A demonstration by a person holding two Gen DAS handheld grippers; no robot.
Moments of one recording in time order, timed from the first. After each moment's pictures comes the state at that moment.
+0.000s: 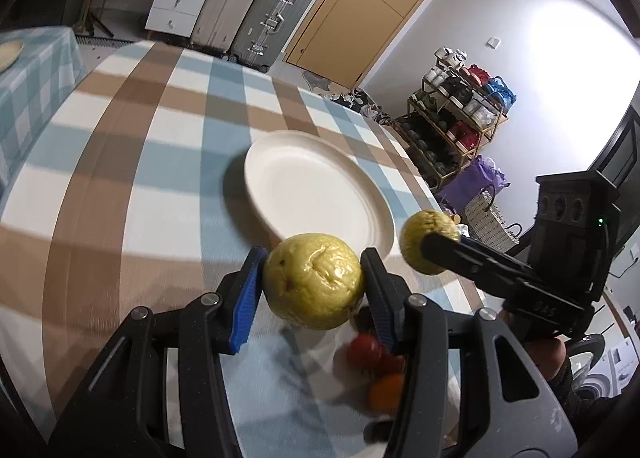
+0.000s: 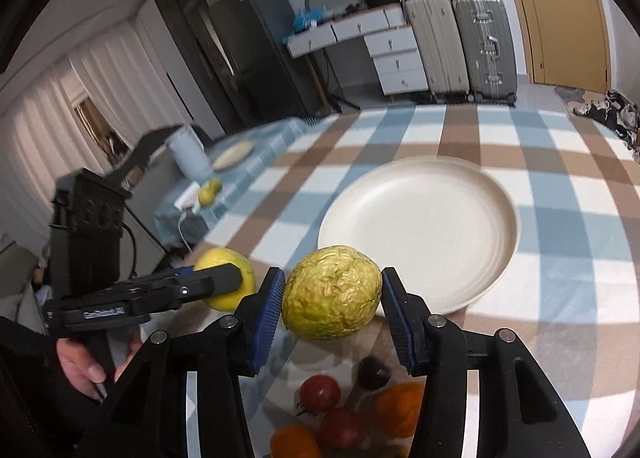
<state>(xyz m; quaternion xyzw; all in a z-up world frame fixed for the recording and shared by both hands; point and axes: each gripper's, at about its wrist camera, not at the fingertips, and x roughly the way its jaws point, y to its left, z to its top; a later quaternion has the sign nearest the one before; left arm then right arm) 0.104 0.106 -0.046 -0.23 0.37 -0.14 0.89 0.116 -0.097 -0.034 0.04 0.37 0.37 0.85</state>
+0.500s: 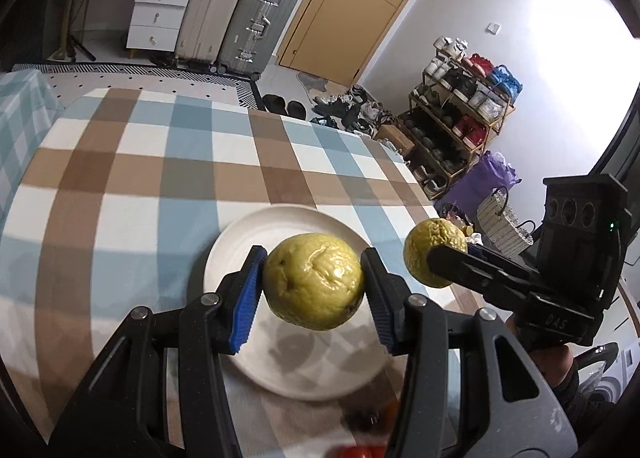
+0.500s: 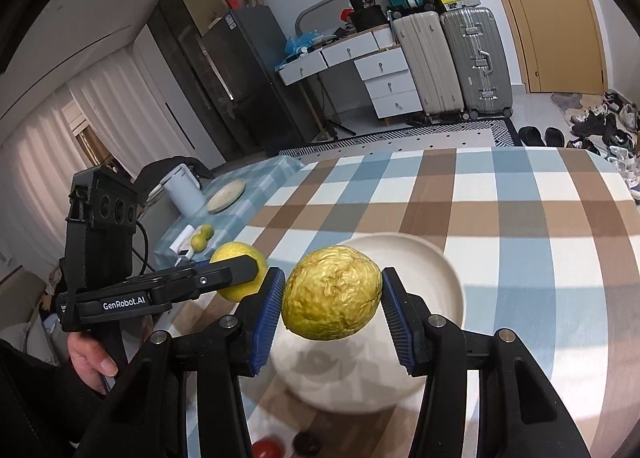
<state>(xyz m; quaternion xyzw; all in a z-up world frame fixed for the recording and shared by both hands) 0.230 0.081 -0.008 -0.19 0.38 -0.14 0.89 0.212 -0.128 -0.006 0.07 0.36 0.37 0.85</state>
